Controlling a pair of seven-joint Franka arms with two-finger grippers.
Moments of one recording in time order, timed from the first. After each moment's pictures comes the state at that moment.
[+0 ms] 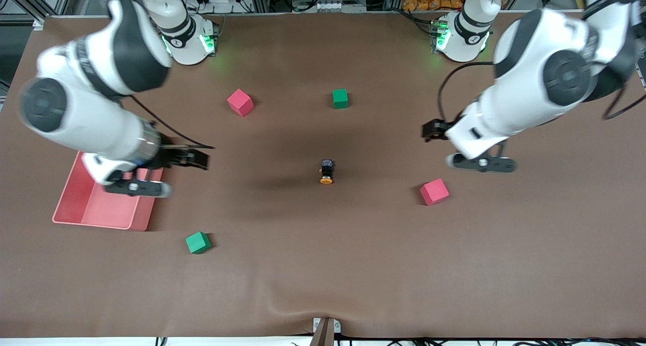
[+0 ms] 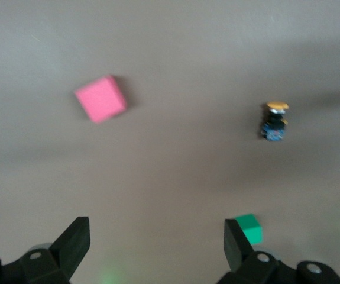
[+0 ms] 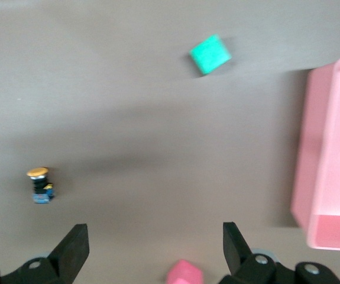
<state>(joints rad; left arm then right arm) -0.28 0.29 -0.15 -1.51 -0.16 1.63 -0.34 0.23 0.26 -0.03 -1.48 0.14 1.68 0.27</state>
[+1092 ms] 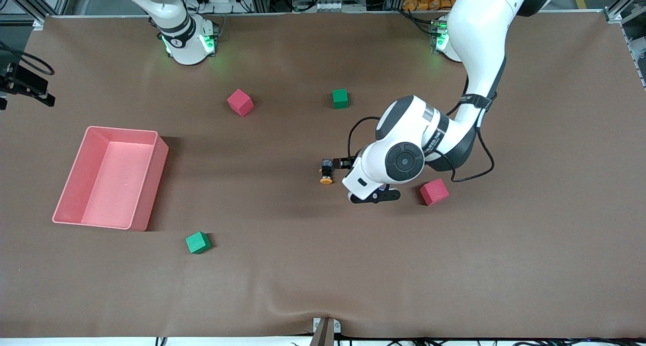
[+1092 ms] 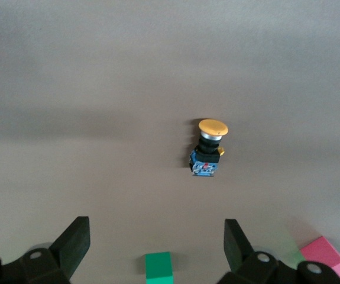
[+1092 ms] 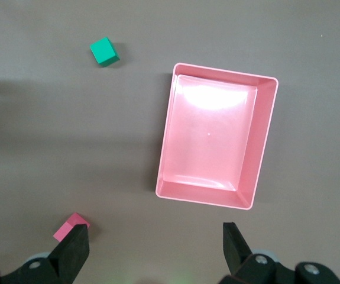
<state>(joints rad) -0.47 0.73 -0.15 -1.21 -0.23 1.75 -0.61 -0.04 -0.02 -0.04 -1.48 0.00 1.43 -0.15</state>
